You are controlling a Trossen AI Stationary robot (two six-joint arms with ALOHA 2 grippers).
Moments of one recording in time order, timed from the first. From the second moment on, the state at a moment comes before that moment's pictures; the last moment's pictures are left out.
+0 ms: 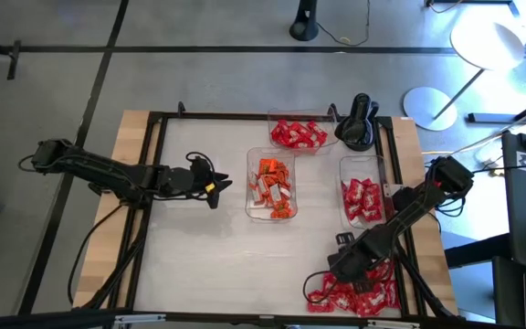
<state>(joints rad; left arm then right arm) -0.13 1.00 0.48 0.07 -0.48 -0.62 0.73 1.63 0.91 -0.67 -0.16 0.52</state>
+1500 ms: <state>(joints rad) -0.13 1.00 0.48 0.07 -0.48 -0.60 0.63 1.56 0.96 -0.81 -0.09 0.55</state>
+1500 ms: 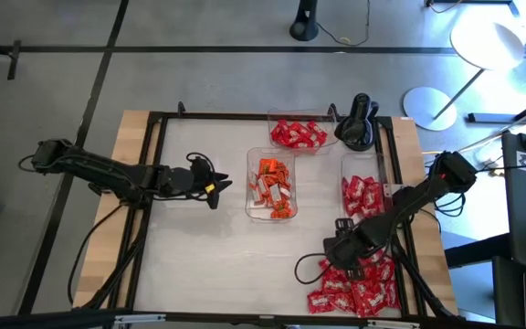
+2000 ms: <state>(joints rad) -0.13 1.00 0.48 0.06 -0.48 -0.59 0.66 1.58 0.99 -0.82 -0.07 0.44</state>
